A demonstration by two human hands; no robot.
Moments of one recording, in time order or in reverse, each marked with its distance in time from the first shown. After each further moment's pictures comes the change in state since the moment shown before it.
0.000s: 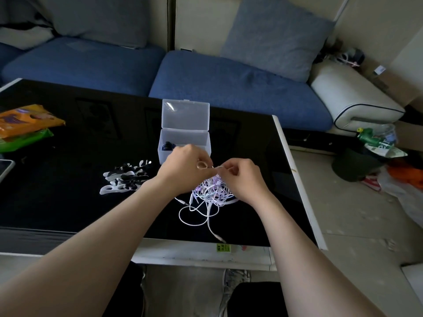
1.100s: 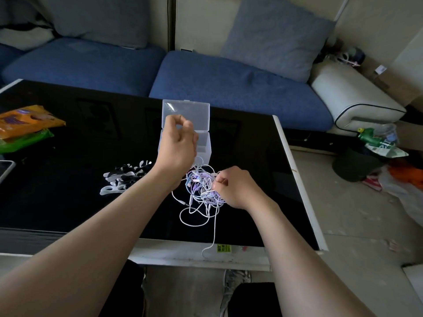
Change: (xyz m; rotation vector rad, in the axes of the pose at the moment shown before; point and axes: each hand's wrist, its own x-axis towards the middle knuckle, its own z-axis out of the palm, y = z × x) left_hand 0.010 0.016 -0.008 -0.930 0.385 -0.127; right_hand -0.004 -0.008 0.012 -0.322 -0.224 0.038
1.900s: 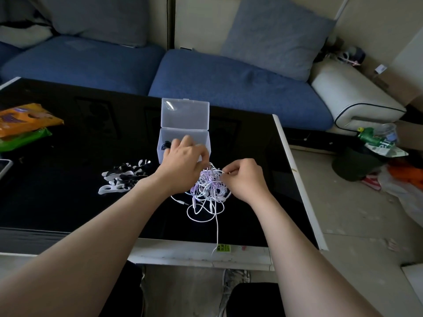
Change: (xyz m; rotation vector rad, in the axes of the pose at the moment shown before) left_hand 0.002 -0.032 -0.015 1.063 -0.406 0.294; right_hand 0.001 0.009 -0.010 0.333 0.231 0.104
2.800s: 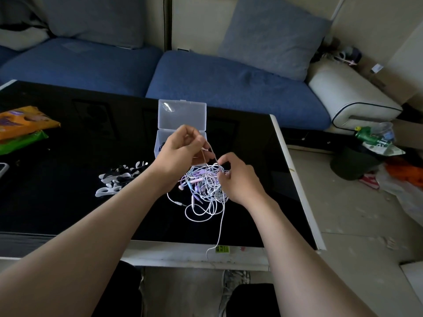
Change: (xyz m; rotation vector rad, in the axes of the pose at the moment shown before) left_hand 0.002 0.020 -0.015 -1.153 0.089 -0.210; right_hand 0.003 0.002 0.006 -0.214 -0.061 -0.105
